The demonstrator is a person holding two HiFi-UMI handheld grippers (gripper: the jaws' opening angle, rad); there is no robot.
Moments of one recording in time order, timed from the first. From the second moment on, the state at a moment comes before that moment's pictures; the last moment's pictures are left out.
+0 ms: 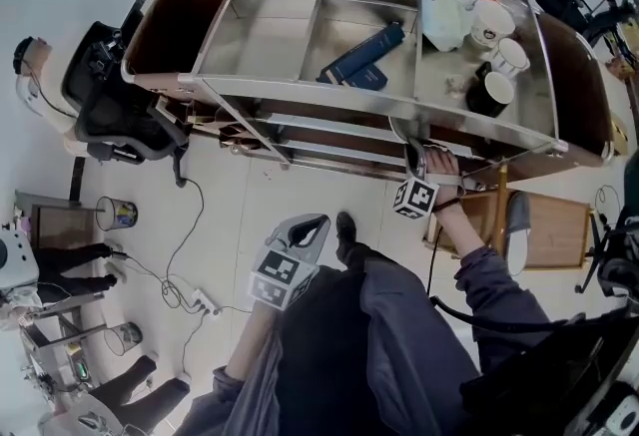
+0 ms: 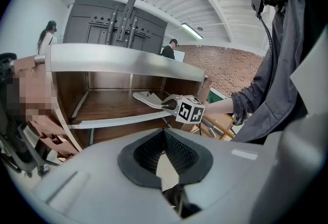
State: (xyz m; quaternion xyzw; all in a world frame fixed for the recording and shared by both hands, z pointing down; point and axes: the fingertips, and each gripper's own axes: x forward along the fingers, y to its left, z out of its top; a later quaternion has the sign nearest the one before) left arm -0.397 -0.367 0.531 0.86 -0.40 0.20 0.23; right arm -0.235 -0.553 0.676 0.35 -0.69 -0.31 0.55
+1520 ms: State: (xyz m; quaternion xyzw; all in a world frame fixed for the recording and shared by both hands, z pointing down) left arm 0.132 -0.003 0.504 0.87 -0.37 0.20 0.25; right arm 0.366 -0.164 0.767 0.34 -0.66 -0.17 0.65
